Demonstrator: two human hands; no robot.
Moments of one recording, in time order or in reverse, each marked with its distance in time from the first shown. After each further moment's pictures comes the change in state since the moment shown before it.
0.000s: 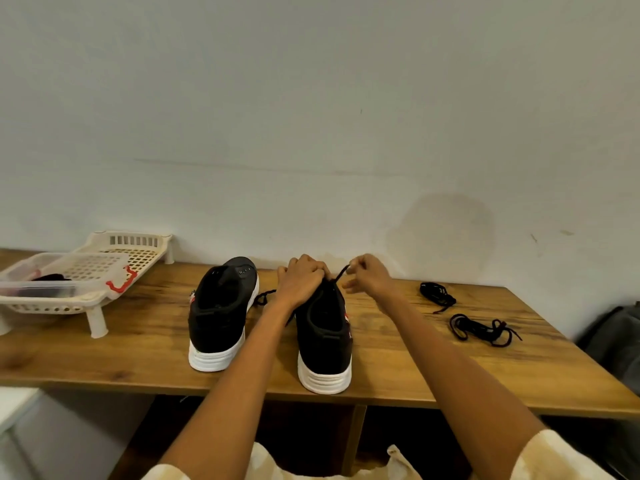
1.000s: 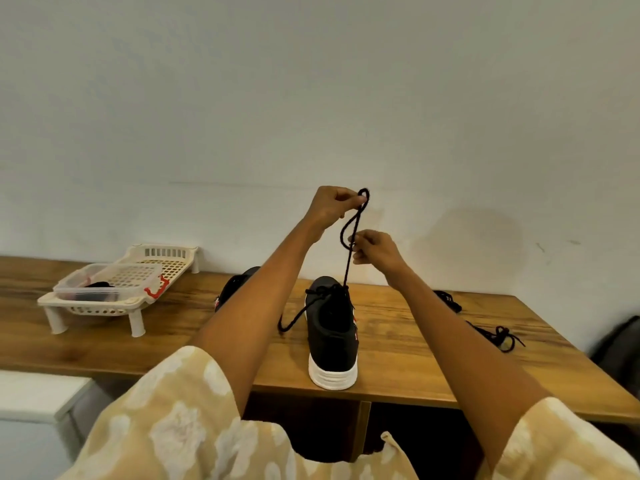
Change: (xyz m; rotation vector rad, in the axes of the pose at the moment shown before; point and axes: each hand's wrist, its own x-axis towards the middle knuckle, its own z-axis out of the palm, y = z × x) left_hand 0.035 0.101 -0.102 -0.625 0.126 0.132; right_hand -0.012 -0.066 -0.026 0.100 -0.076 -0.228
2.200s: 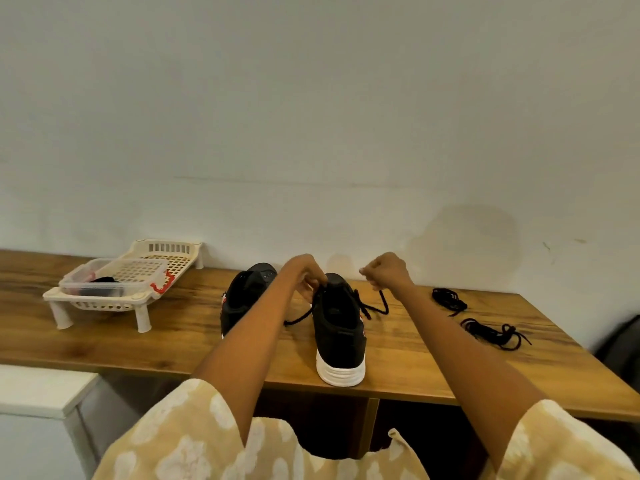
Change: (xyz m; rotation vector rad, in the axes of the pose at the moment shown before) left_hand -0.042 -0.084 -0.017 0.415 -0.386 -0.752; right_hand -0.003 0.039 0.007 -0.394 0.063 0.233
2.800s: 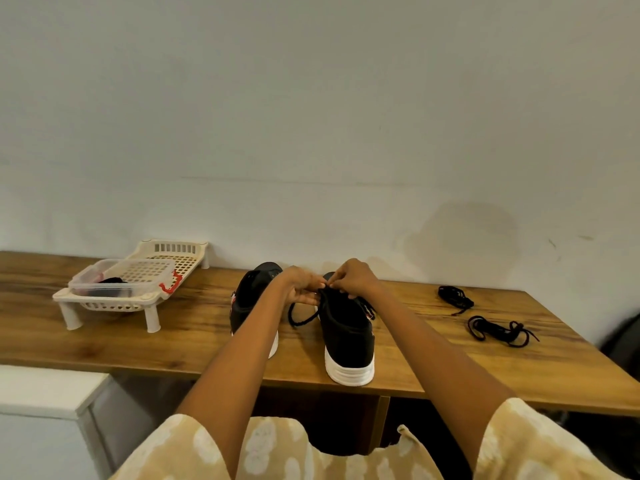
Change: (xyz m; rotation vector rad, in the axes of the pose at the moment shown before) left_hand -0.004 -0.046 0.000 -0.529 0.007 0.053; right_hand -0.016 -0.033 0.053 -0.254 -0.229 -0.193
